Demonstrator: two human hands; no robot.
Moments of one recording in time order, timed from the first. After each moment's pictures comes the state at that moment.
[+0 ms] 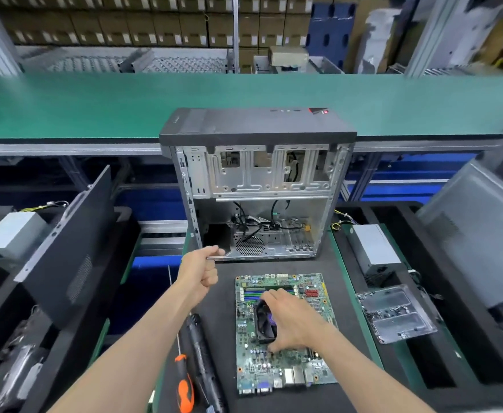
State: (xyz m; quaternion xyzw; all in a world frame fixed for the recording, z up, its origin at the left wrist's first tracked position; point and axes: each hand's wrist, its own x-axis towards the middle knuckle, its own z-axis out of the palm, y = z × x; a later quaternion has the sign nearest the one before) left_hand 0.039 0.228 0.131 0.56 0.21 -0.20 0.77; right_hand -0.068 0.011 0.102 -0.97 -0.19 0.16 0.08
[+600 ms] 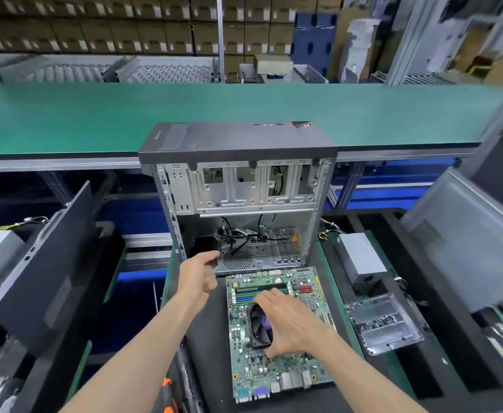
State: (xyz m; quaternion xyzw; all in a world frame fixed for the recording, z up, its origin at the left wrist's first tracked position) left_hand 0.053 0.191 0.137 0.55 0.22 -0.16 0.79; right_hand -0.059 -0.005 0.139 -0.97 -0.20 0.12 0.08
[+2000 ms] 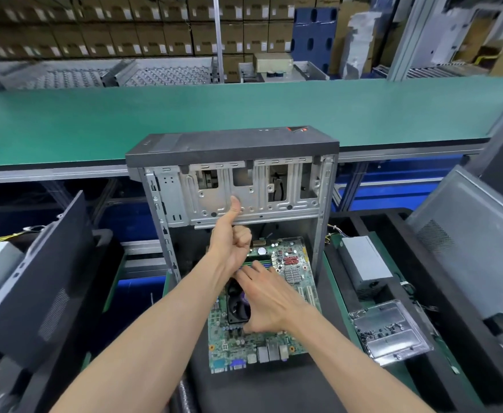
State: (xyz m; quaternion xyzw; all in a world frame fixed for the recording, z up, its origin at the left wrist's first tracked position) left_hand 0.095 0.107 0.214 0.36 0.17 -0.18 0.90; right_hand -0.011 0.019 0.187 -0.97 -0.22 0.03 0.08
